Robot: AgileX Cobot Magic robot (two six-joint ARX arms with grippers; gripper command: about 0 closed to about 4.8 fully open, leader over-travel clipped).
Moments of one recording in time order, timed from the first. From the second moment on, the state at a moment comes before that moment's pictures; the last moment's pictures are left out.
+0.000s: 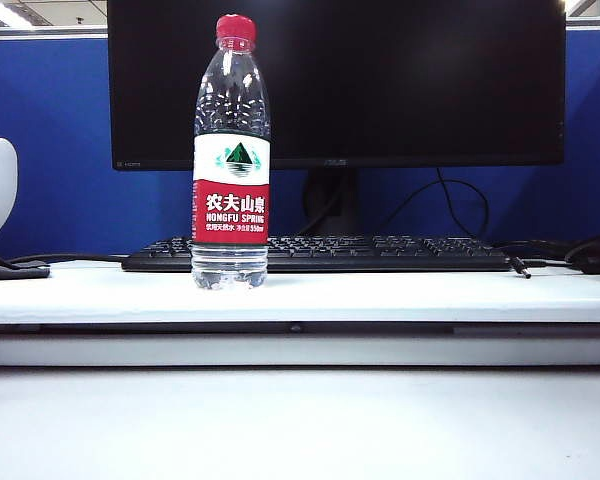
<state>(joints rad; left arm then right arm) 0.02 0.01 0.01 -0.04 0.03 0.02 0.01 0.00 0.01 0.06 0.05 0.08</state>
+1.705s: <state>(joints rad) -0.38 1.06 0.42 0.50 0.66 0.10 0.01 0.54 0.72 0.50 -0.68 0.65</state>
